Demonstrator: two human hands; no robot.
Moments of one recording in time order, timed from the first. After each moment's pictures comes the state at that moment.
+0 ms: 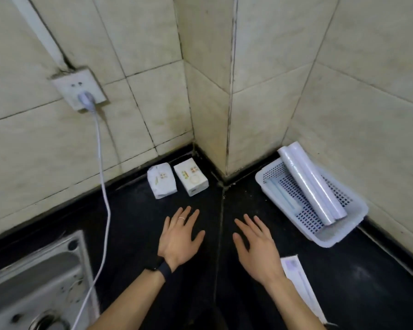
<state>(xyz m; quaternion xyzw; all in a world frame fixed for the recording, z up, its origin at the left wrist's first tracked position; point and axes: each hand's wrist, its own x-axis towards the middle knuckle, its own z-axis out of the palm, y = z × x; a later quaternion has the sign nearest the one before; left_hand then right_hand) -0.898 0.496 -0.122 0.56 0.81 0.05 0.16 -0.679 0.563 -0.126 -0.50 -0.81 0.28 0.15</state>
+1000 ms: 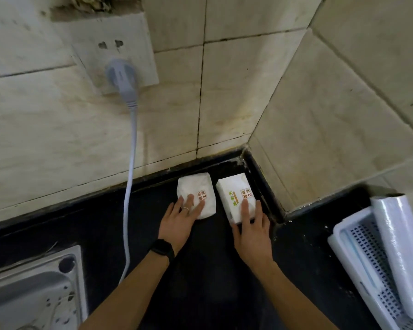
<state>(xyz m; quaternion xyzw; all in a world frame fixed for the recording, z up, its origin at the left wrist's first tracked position) -1.115 0.588 -0.254 0.58 0.81 -0.01 0.13 -0.919 0.689 -0.233 -0.50 -0.84 0.19 -0.05</state>
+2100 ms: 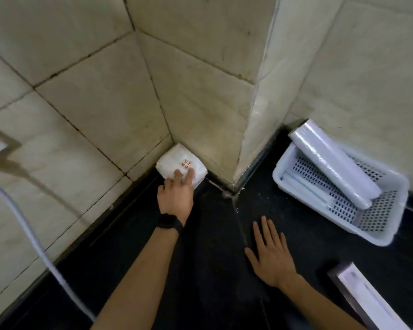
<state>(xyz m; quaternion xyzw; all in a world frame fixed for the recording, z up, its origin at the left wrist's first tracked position) -1.045 0.718 -0.194 0.64 0.76 -0.03 0.01 -0.772 0.628 -0.255 -0.60 -0.76 0.22 -0.13</state>
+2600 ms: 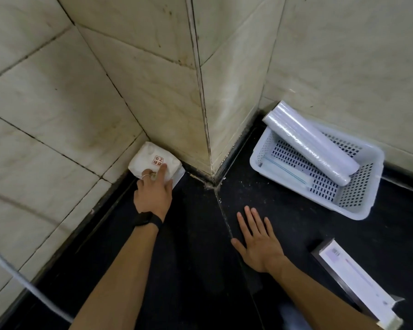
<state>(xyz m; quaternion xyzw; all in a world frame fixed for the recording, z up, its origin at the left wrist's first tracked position) -1.044 0.720 -0.207 0.59 0.80 0.04 0.05 -0.756 0.627 -0.272 -0.58 -0.77 0.25 -0.14</state>
